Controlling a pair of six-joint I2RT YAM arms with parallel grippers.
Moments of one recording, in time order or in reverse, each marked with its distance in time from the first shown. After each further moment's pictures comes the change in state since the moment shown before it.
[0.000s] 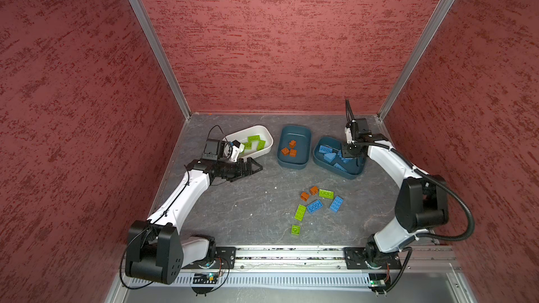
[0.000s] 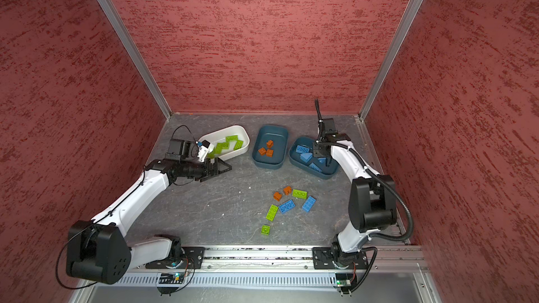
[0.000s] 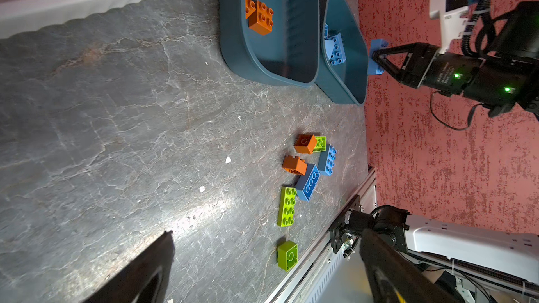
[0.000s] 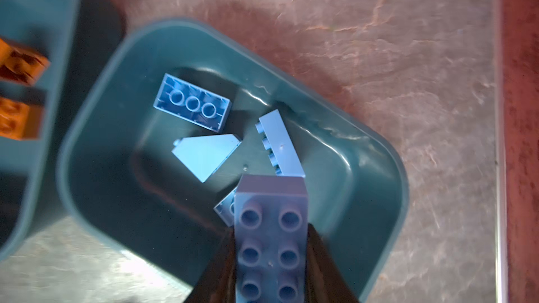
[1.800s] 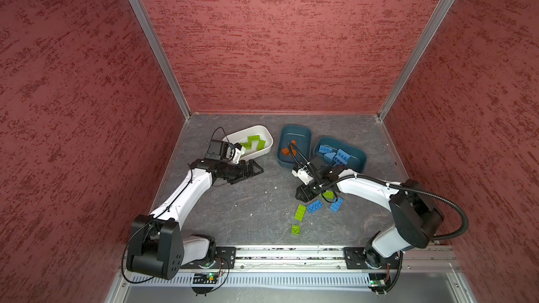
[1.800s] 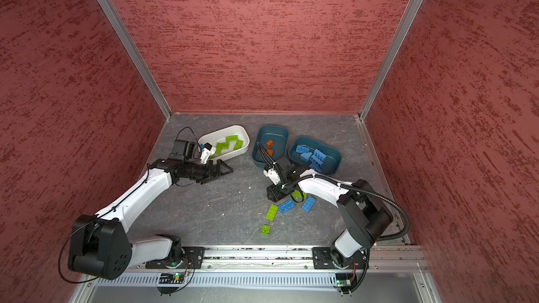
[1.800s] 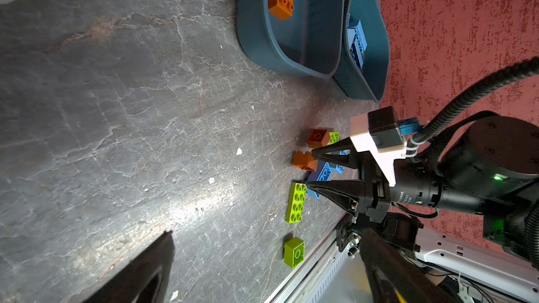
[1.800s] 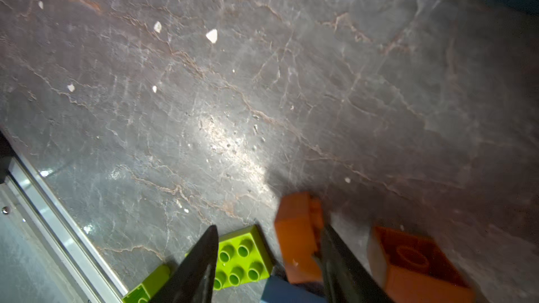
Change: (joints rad) left arm -0.027 0.029 -0.009 -0.015 -0.046 -0.018; right arm 0.568 -0.092 -0.359 0.159 -0.344 0.072
